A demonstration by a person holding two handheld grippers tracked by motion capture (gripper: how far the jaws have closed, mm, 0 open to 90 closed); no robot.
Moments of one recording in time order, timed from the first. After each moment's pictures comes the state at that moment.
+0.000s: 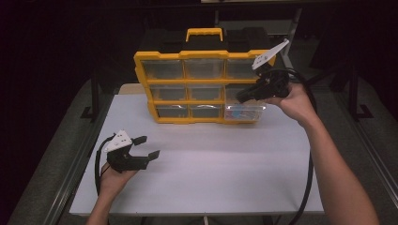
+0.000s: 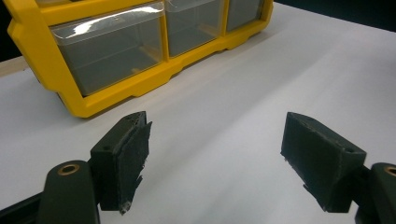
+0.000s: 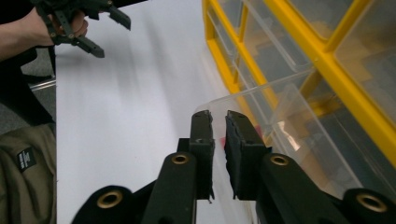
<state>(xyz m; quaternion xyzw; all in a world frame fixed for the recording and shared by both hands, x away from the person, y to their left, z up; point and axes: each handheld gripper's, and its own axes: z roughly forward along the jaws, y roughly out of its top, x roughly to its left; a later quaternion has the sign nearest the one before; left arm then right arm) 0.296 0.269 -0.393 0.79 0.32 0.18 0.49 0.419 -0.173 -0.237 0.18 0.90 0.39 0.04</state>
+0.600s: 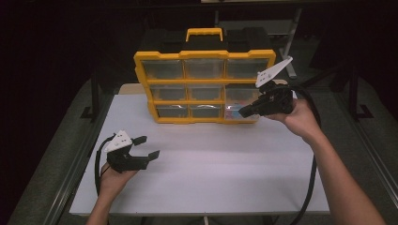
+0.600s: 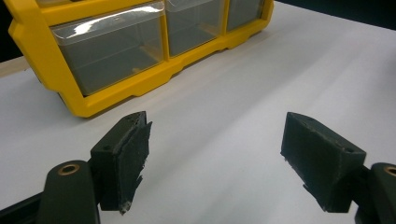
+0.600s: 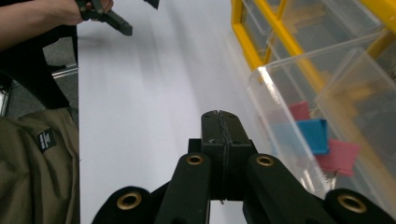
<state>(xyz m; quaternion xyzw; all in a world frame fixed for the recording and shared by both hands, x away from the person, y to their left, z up) 0.296 0.267 -0.393 0.79 0.32 0.18 0.49 0.382 -0.178 -0.257 0.17 0.91 0.38 0.02</state>
